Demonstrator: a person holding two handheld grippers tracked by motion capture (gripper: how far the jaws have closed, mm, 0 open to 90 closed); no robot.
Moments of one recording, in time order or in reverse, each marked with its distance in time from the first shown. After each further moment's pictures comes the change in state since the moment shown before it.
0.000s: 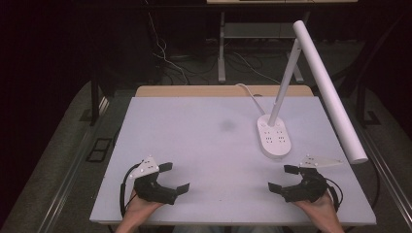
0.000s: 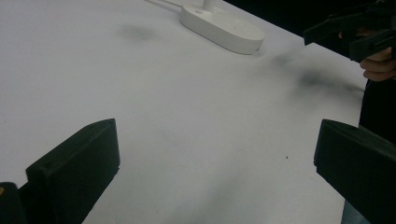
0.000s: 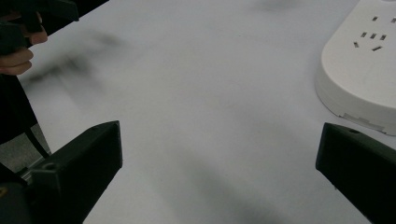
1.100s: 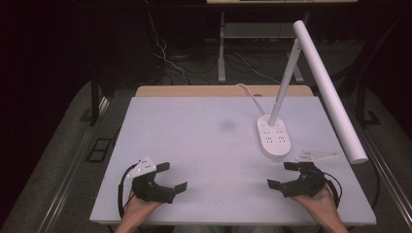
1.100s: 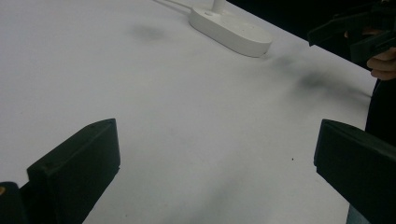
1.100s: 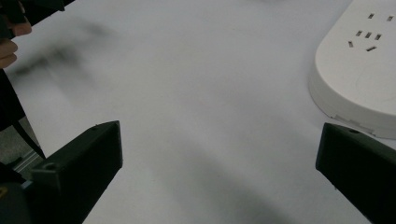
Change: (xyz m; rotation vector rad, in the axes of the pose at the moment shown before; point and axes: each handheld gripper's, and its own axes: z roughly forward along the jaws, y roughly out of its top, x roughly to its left) left arm 0.004 -0.002 -0.003 -0.008 0.025 -0.027; right arm -0.002 0.016 0.004 0.073 -0.028 -0.004
